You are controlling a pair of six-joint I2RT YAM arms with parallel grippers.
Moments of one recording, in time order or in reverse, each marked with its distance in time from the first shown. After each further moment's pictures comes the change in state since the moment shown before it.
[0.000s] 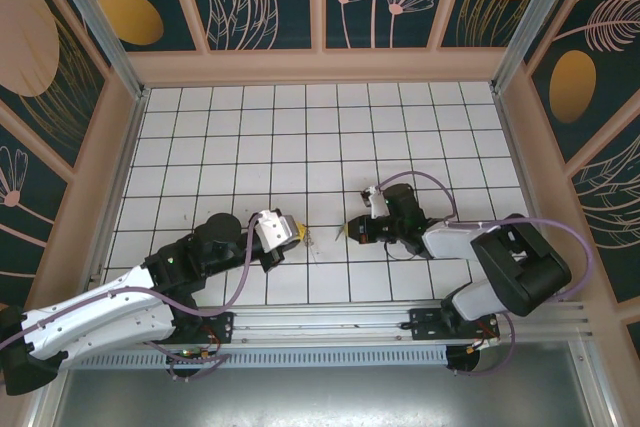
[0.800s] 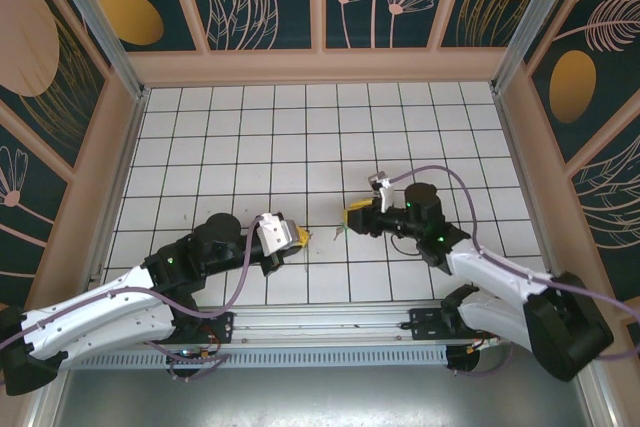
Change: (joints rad) left arm 0.000 -0.003 0.000 0.001 0.083 0.000; right arm 0.014 -0.436 -0.047 0.021 -0.008 -0.152
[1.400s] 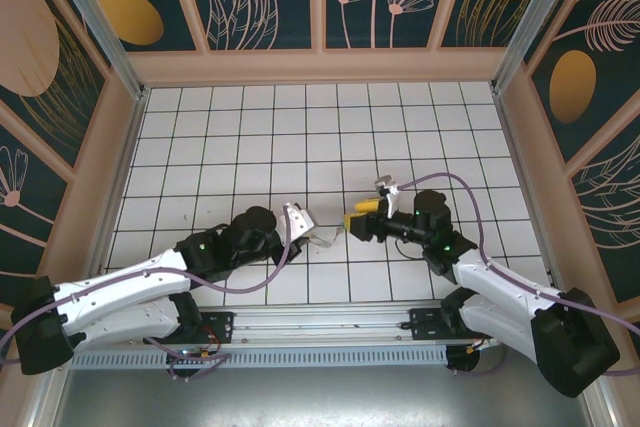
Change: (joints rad) left arm 0.000 0.254 0.048 -0.066 -0.216 -0.115; right arm -0.025 -0.060 -0.060 0.052 -0.021 -0.006
